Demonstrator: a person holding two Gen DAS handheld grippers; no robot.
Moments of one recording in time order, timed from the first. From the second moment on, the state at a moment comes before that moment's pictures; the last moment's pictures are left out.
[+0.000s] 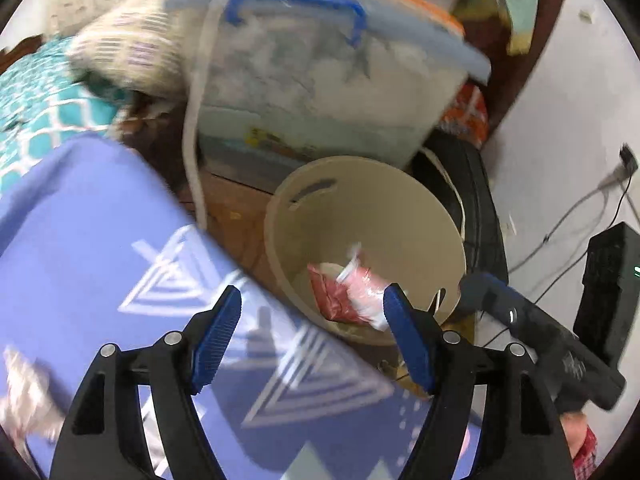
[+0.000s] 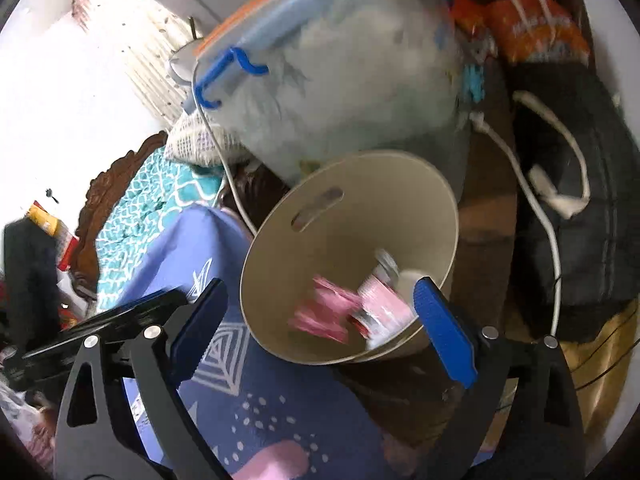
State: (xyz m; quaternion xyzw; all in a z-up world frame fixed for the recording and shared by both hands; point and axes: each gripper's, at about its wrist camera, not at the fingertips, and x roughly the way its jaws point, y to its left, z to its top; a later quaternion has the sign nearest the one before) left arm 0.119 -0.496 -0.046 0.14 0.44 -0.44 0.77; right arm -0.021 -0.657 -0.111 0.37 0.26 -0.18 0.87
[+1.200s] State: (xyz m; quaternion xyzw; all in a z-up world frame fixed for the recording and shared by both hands) left arm 0.065 -0.004 -0.043 -0.07 0.40 -0.22 0.89; right arm 0.148 -0.295 -0.045 0.24 0.35 0.18 0.89
